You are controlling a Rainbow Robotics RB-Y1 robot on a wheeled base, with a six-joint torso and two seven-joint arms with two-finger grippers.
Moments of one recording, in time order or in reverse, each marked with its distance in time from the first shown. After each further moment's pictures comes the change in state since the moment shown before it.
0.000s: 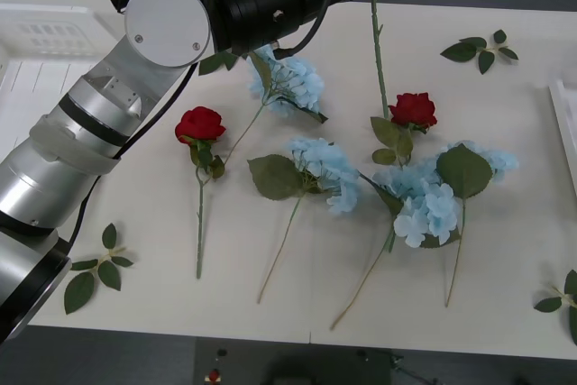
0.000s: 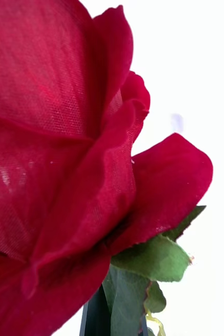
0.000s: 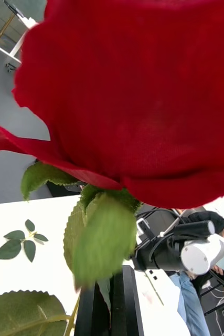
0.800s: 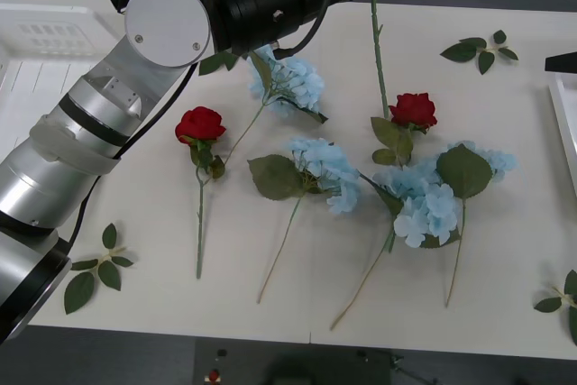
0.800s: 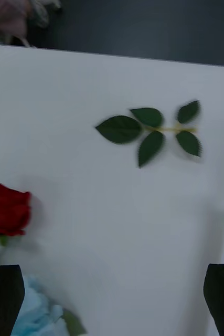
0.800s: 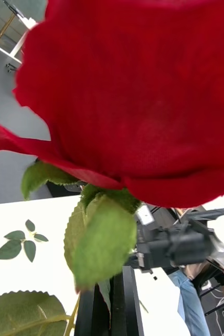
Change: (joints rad) right arm 0.189 -0.123 -0.225 -0.478 -0.862 0.232 0.465; left arm 0.000 0.000 0.000 0.000 0.000 0.000 0.000
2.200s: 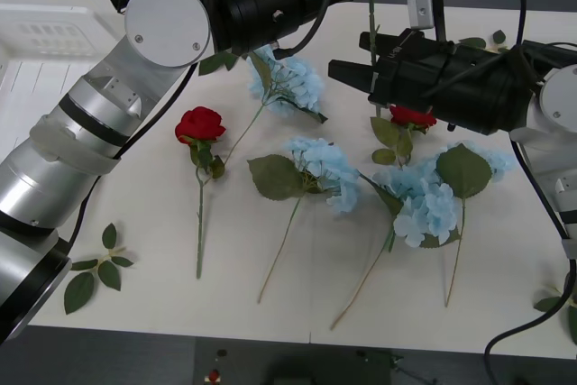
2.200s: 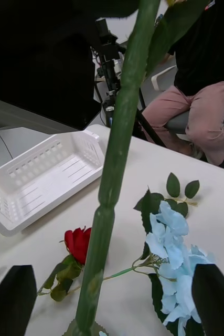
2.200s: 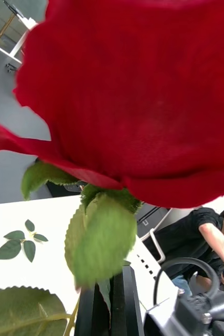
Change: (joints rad) right arm 0.186 0.744 -0.266 -0.590 0.268 -0.001 0.199; left arm 0.000 0.000 0.000 0.001 0.000 0.000 0.000
